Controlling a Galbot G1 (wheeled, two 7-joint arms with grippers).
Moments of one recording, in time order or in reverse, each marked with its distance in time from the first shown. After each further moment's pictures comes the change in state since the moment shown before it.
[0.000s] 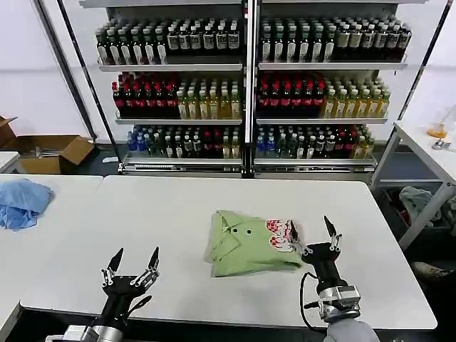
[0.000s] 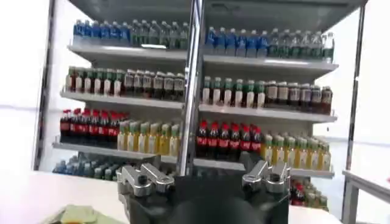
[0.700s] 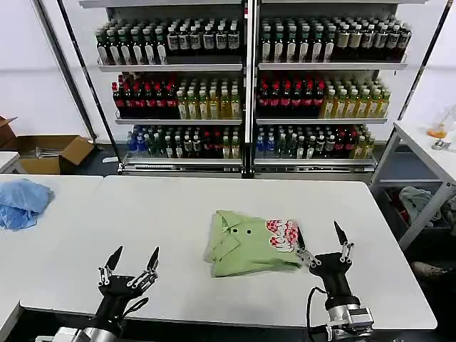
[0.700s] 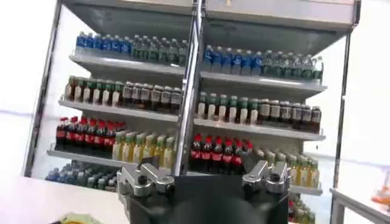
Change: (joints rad) left arm 0.037 0.032 -0.039 -0.055 -0.017 0.021 0.043; right arm -0.134 -0.002 0.041 0.110 -0.081 0.041 0.025
